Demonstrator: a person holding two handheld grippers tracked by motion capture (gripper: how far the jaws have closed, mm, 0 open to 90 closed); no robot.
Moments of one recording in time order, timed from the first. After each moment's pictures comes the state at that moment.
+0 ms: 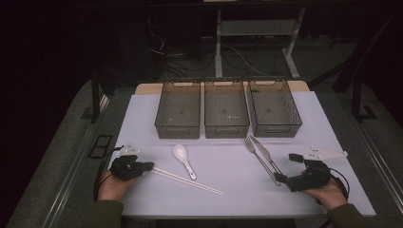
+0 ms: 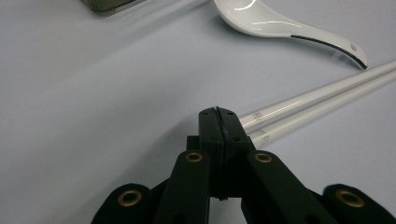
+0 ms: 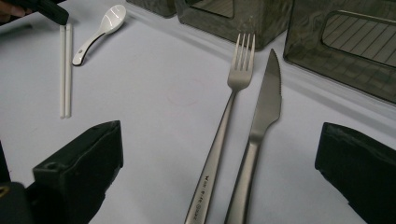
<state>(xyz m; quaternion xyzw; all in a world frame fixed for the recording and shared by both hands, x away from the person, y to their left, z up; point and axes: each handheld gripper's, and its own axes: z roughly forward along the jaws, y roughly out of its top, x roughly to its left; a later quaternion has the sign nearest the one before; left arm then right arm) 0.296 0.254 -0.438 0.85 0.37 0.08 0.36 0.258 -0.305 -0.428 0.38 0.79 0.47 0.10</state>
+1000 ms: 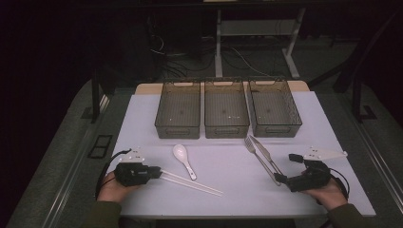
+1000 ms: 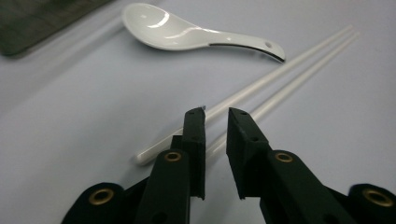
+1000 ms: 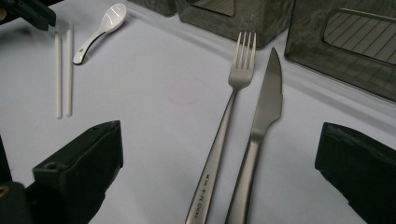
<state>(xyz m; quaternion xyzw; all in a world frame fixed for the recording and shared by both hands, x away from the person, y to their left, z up) 0.283 0.235 -0.432 0.88 0.26 0.04 0.39 0.257 -0.305 -0.428 0.38 0.79 0.46 0.10</state>
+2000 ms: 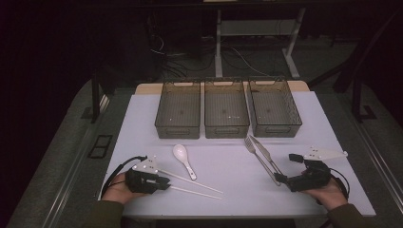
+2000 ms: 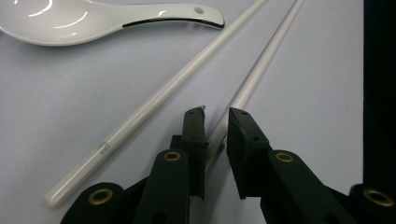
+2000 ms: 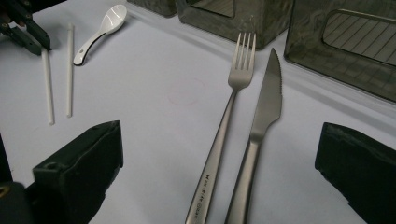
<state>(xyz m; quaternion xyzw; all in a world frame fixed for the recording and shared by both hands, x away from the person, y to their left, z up) 0.274 0.211 -0.438 0.93 0.16 0.01 0.34 0.258 -0.305 -0.428 0.38 0.79 0.47 0.10</state>
